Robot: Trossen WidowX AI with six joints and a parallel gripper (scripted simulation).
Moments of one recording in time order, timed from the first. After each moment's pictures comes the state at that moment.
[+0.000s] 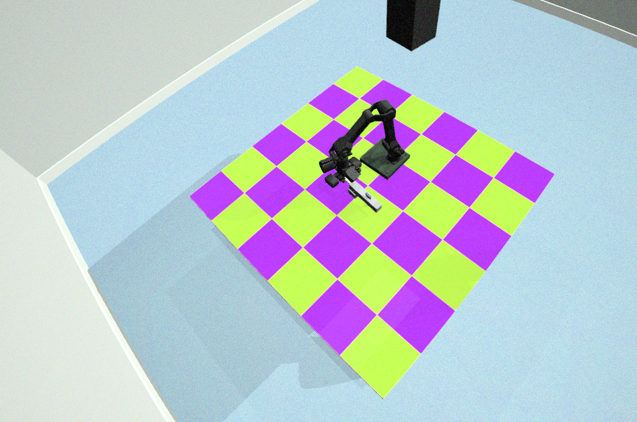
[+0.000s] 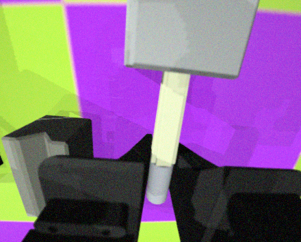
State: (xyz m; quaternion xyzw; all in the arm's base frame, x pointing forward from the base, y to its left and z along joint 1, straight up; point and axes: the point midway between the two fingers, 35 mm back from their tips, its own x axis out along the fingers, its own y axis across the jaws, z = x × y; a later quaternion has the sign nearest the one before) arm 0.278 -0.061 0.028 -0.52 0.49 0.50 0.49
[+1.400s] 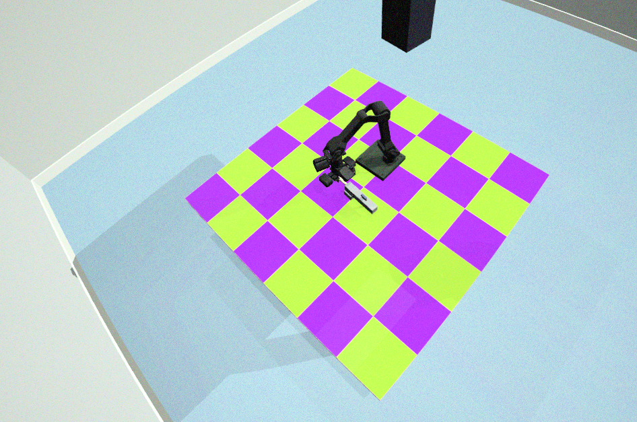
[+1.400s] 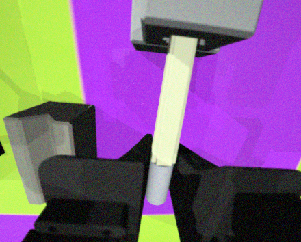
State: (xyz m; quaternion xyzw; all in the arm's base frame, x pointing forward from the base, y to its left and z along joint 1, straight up) arm 0.276 -0.074 0.029 -0.51 0.49 0.50 0.50
